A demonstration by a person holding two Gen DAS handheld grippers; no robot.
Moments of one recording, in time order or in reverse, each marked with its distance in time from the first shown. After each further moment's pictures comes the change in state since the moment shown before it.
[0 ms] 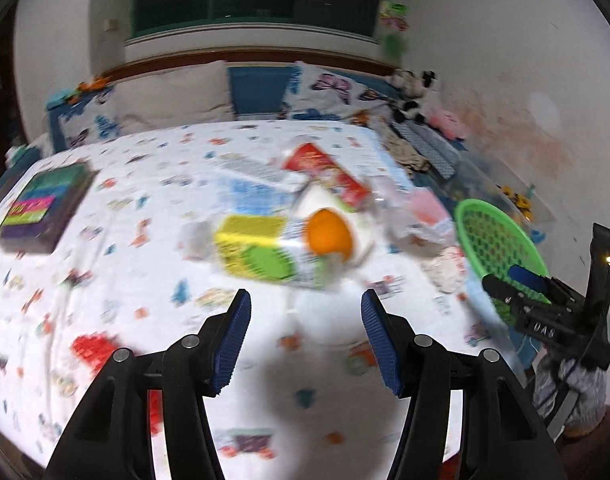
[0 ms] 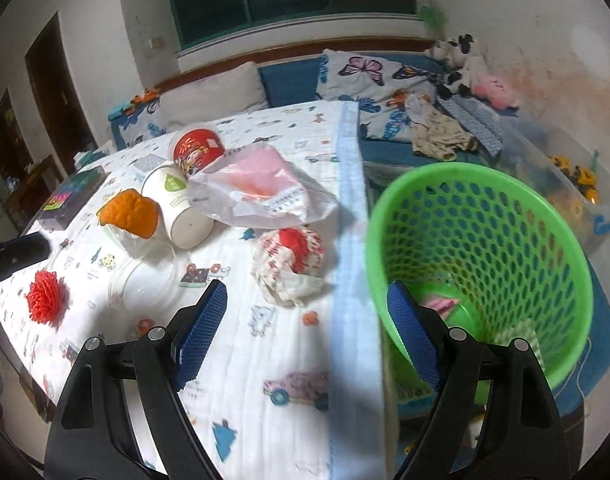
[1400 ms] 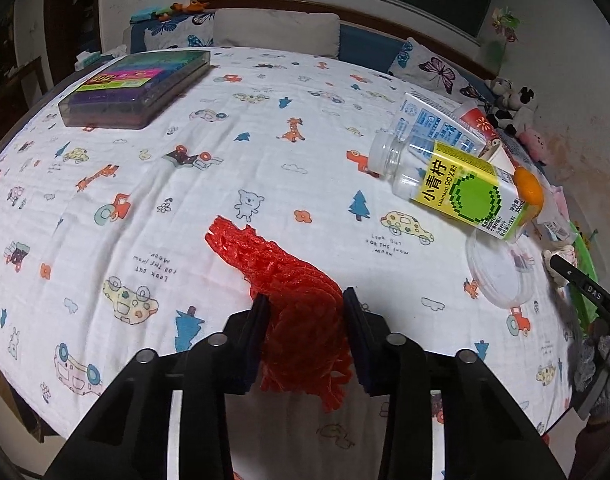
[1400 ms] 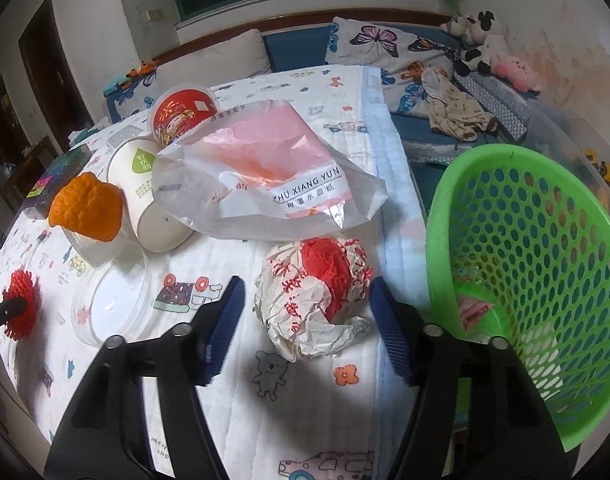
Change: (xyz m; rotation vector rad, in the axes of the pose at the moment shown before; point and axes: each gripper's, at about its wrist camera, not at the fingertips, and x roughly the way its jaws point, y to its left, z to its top) left arm 0.025 0.125 -0.066 -0.258 0.120 0.152; right arm 0.070 0.010 0.007 0.003 0.097 0.009
